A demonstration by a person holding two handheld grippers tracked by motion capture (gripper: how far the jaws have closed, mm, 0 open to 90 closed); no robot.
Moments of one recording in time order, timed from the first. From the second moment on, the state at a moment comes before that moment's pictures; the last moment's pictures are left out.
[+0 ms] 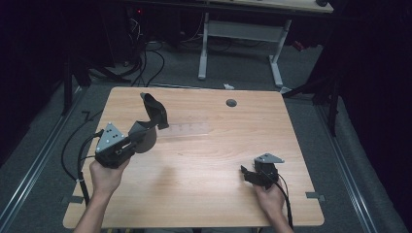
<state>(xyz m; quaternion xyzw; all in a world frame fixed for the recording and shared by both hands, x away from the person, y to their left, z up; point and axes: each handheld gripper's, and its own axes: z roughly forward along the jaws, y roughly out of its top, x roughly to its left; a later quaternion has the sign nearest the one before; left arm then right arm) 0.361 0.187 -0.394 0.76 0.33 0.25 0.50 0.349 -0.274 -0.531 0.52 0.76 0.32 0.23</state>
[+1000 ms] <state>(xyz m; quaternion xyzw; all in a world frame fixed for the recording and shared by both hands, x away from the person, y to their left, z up) 0.414 0.193 -0.394 0.75 0.37 0.31 0.46 0.349 -0.274 -0.531 0.52 0.76 0.32 0.23</state>
